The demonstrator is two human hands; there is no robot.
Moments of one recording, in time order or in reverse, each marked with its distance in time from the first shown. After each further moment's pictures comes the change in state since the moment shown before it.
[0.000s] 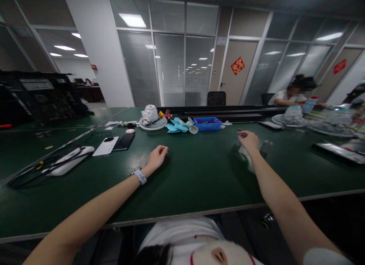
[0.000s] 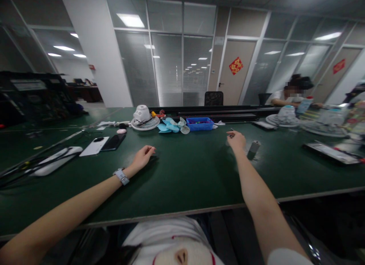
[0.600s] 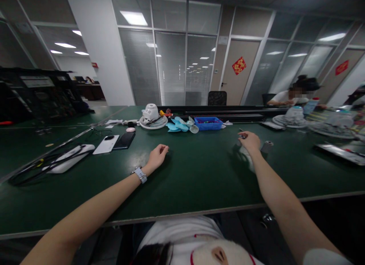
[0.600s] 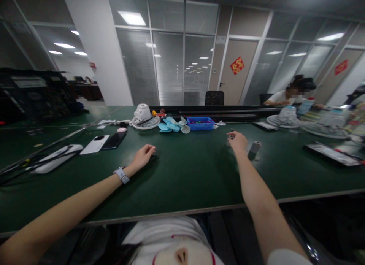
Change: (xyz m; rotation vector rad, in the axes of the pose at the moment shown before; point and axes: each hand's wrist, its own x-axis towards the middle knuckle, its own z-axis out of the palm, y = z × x) left_hand 0.002 -0.004 0.002 0.002 -0.011 0.000; right_hand 0.000 0.004 -0.001 -0.079 -0.013 -0.035
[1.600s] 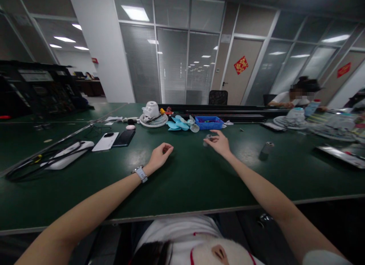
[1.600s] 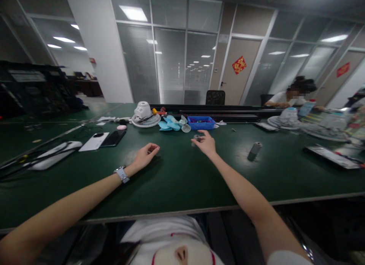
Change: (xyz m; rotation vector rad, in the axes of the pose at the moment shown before) left_hand -0.010 0.014 0.001 -0.007 -0.051 0.137; right_hand -0.078 -0.117 0.024 0.655 -0.266 -0.271
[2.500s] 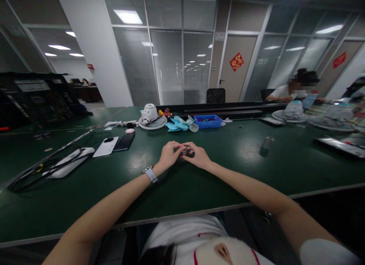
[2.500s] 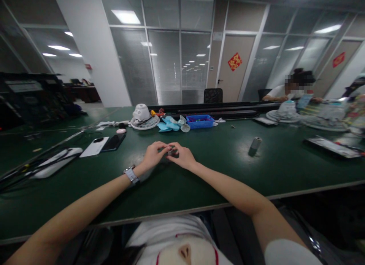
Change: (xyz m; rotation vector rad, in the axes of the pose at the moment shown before) left_hand 0.010 0.049 0.016 0.103 -0.037 0.250; right_hand -0.062 -0.065 0.065 0.081 -0.392 -0.303
